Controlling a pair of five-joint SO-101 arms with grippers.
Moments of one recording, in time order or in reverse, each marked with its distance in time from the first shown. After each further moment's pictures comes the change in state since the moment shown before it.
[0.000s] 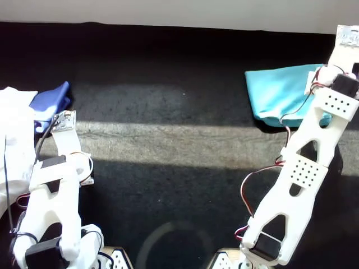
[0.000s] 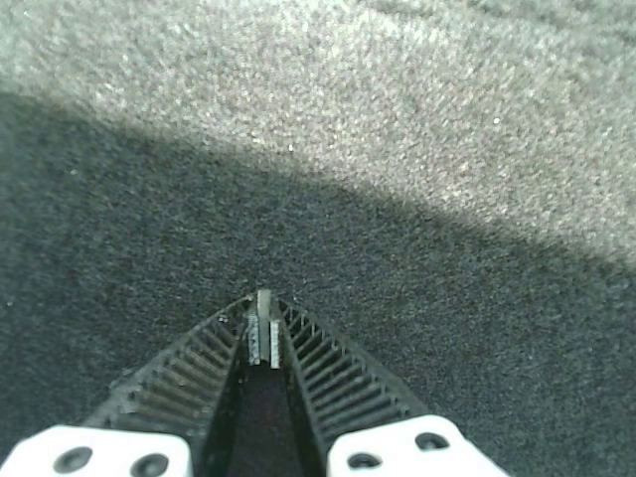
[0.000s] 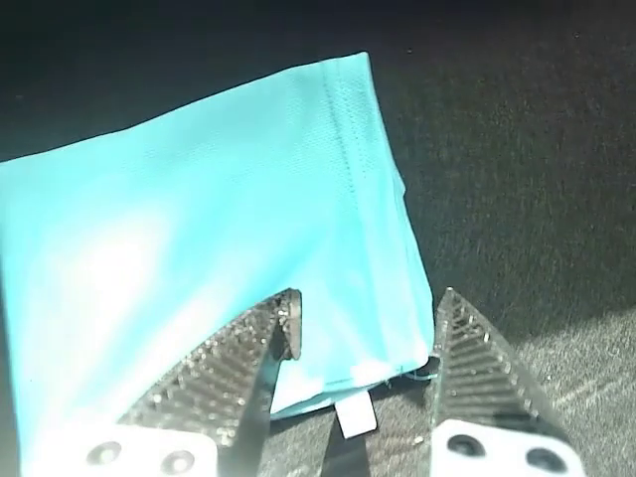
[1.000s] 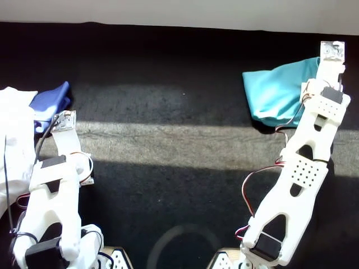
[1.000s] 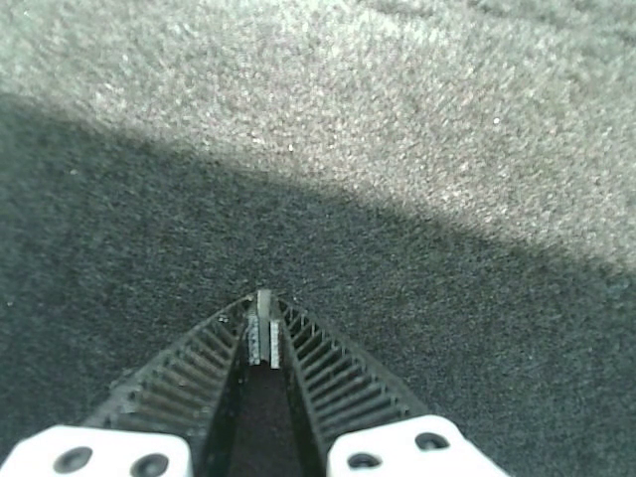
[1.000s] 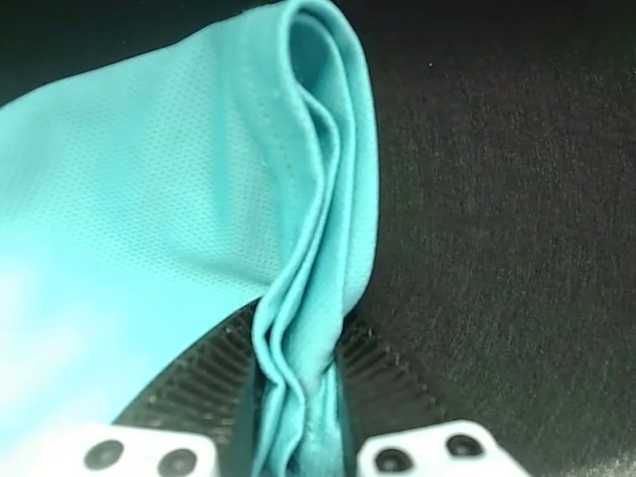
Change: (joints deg) left arm 0.0 0.0 0.0 0.0 0.0; right arm 1.3 4.0 24.4 -32.6 6.7
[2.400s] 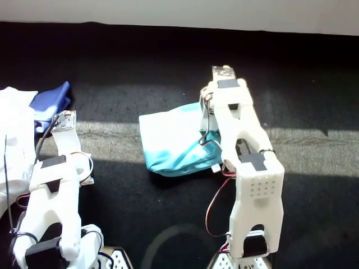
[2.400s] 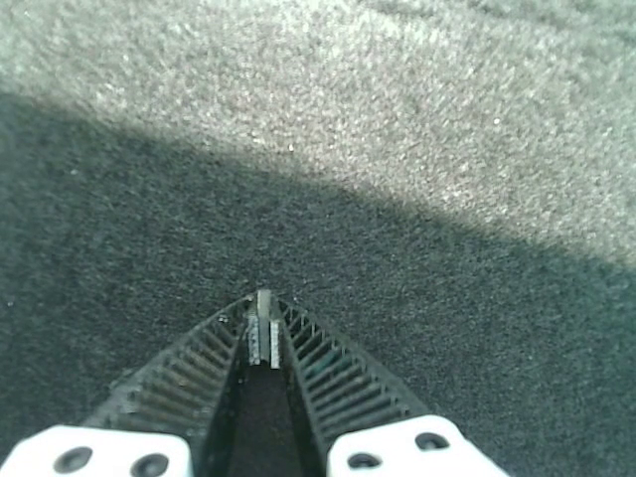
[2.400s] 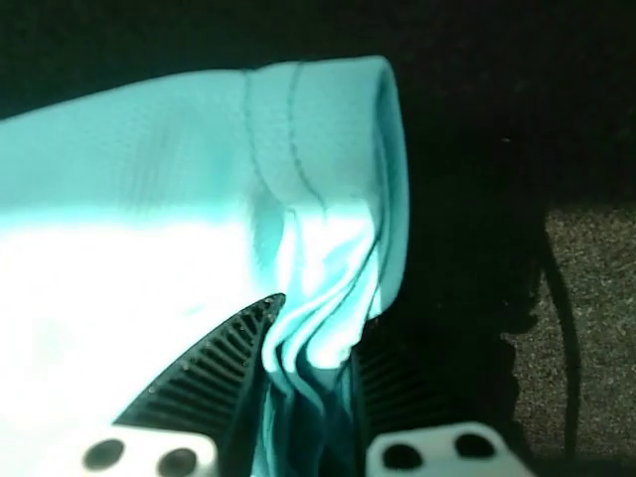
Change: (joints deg) left arm 0.0 0.0 0.0 0.0 0.0; right arm -35.5 -29.4 51.7 21.2 -29.8
